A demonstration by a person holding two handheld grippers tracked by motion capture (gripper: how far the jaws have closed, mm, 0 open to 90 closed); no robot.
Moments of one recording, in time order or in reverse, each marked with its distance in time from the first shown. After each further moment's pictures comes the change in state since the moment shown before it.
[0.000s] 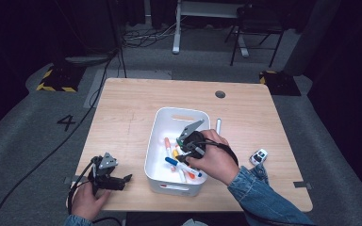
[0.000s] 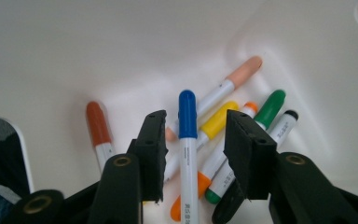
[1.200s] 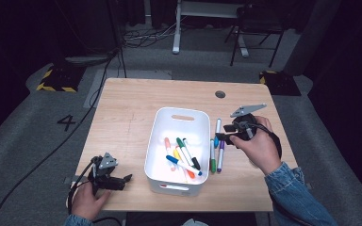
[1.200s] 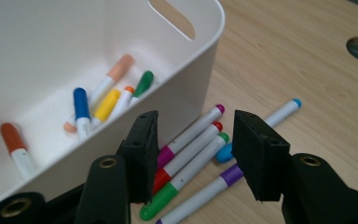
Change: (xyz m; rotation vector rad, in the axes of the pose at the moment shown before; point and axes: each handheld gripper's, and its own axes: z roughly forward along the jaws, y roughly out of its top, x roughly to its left) left arm 0.000 0.000 0.000 0.000 0.000 0.000; right arm -0.080 -0.070 -0.077 -0.143 -0.173 0.301
